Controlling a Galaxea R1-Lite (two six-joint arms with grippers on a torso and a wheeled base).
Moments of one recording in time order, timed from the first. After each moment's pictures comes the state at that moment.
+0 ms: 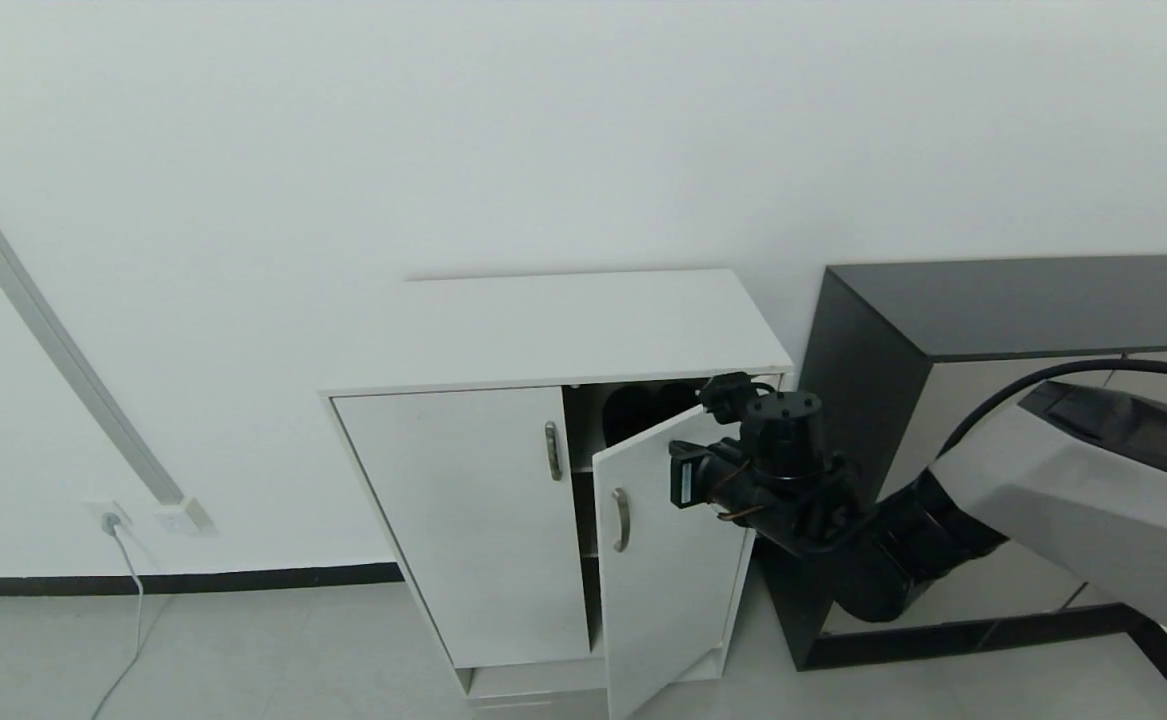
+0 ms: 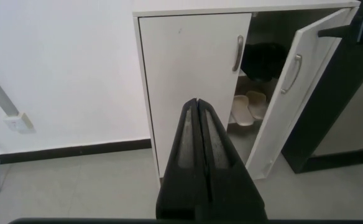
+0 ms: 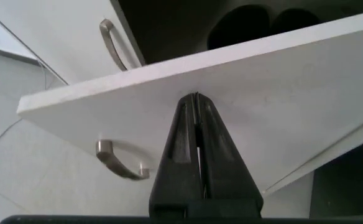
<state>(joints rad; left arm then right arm) 0.00 0.00 0.00 0.00 -0.03 0.01 0.63 2.25 -1.14 -0.91 -0.11 0.17</state>
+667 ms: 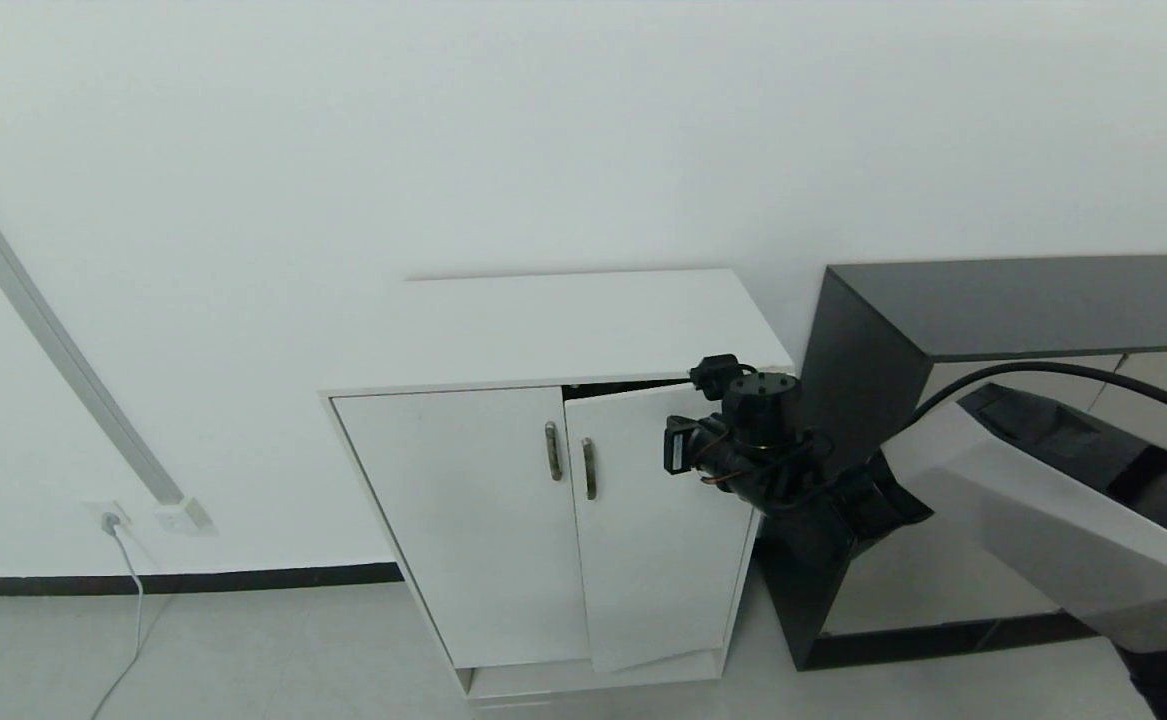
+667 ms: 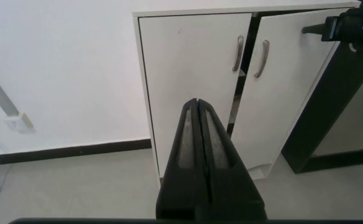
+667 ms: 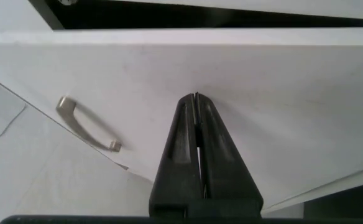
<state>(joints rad) 0.00 0.00 0.00 0.00 -0.03 0.01 0.57 2.40 -1.41 -0.82 -0.11 0.15</state>
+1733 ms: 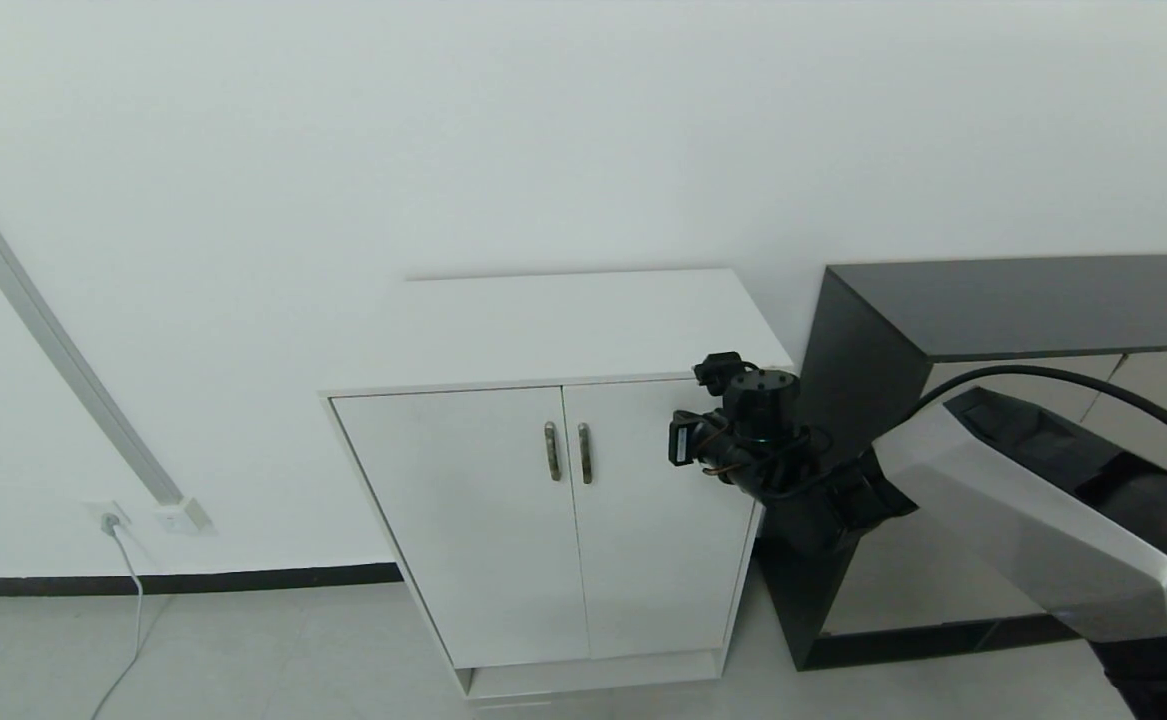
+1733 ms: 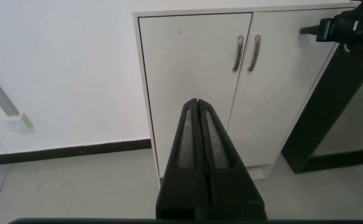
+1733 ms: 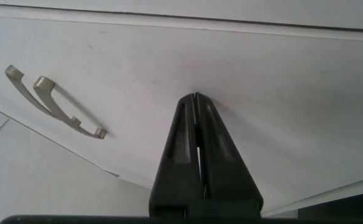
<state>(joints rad) 0.00 0.00 0.00 0.00 -0.03 0.01 0.54 2.46 -1.50 -0.80 -0.11 0.14</state>
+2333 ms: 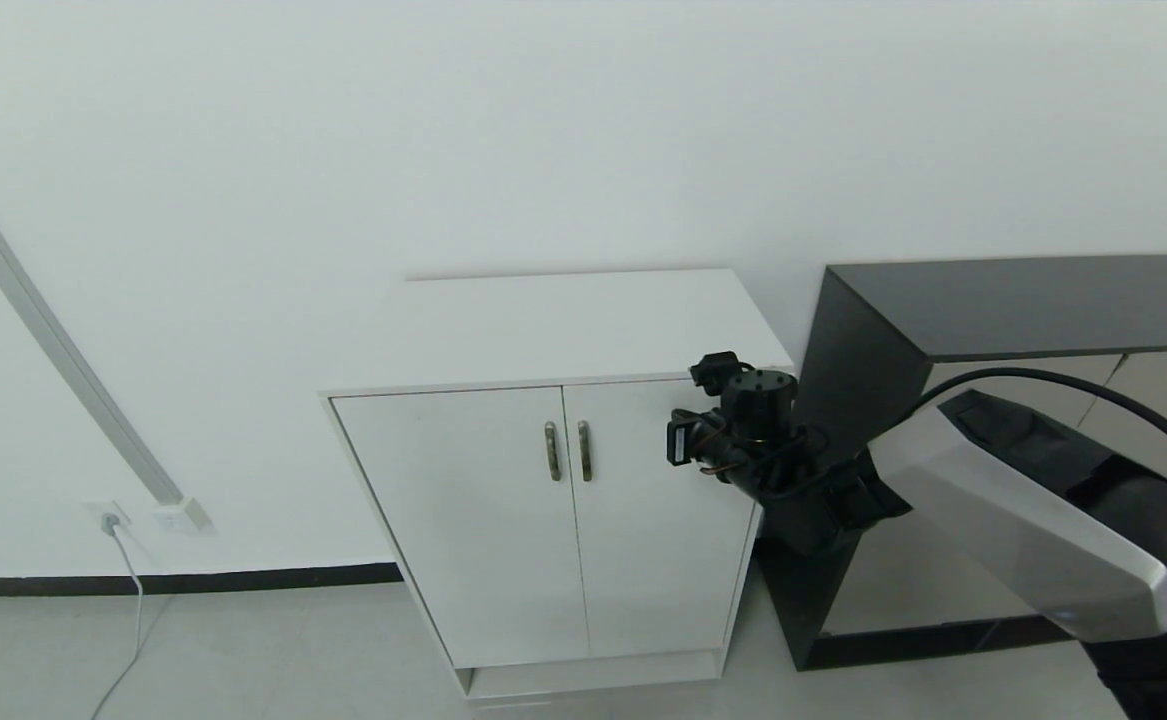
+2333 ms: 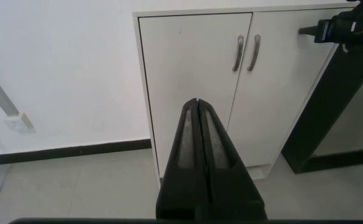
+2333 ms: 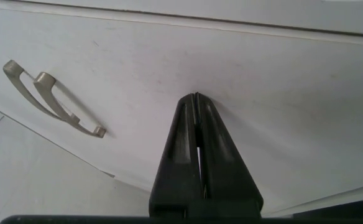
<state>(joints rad) 0.00 0.00 0.00 0.00 -0.03 0.01 0.54 2.47 -1.52 -0.80 -0.12 0.12</state>
